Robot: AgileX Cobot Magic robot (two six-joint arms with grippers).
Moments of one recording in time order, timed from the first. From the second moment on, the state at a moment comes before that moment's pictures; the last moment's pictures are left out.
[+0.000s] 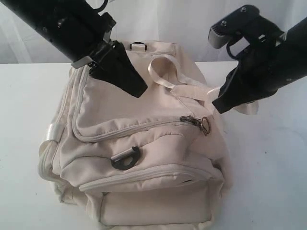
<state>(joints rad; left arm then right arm) -0.53 1.57 -1.54 -0.74 1.31 0.70 0.47 1.34 -1.08 0.26 0.78 -0.56</state>
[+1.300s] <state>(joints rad) -0.94 1.71 -1.55 -0.28 0.81 0.87 0.47 1.33 -1.08 0.26 0.77 0.16</state>
